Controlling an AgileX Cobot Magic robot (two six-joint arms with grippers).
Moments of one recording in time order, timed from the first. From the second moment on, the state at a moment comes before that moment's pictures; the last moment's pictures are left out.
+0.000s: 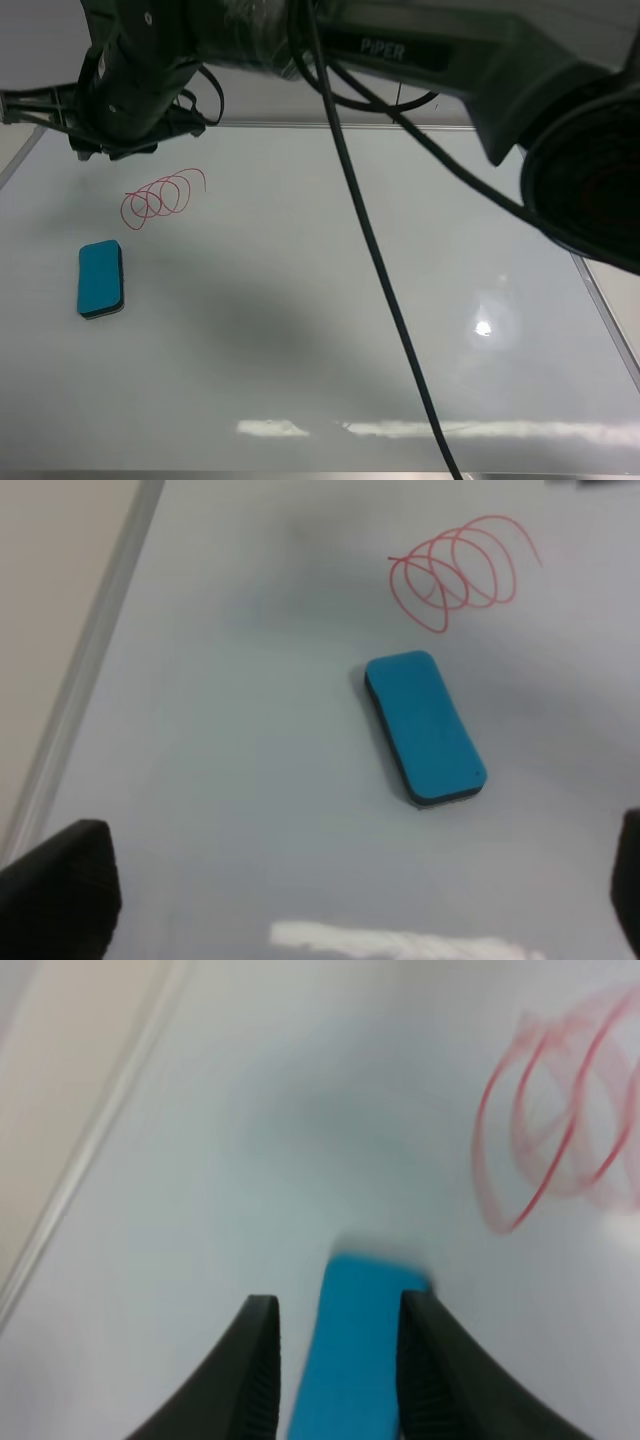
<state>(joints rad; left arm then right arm) -0.02 -0.01 -0.51 0.06 1.06 -0.15 0.99 2.29 -2.11 0.15 0.63 0.39</state>
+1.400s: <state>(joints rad) -0.02 -0.01 -0.51 0.06 1.06 -0.15 0.51 1.39 -1.19 -0.30 0.56 0.25</state>
